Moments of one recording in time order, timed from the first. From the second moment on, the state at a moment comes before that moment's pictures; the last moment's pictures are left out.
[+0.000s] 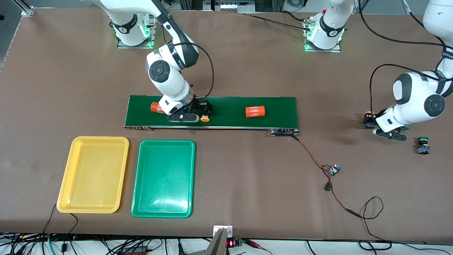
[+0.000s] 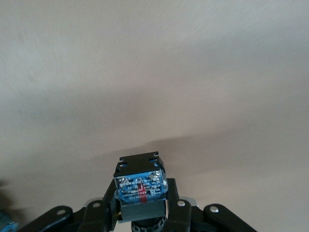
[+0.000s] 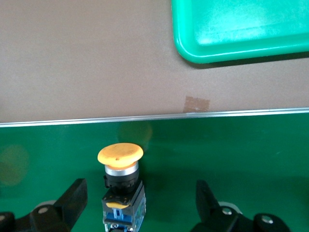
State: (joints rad) left arm 0.59 0.41 -0.34 -2.12 0.27 2.31 0.30; right arm 0.59 0.41 0.05 -1.99 0.25 2.52 0.53
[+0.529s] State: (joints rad) left arm 0.37 0.26 -0.36 -2.11 0.13 2.24 0.27; right arm 0.60 0.44 0.05 -1.93 0.13 2.40 0.53
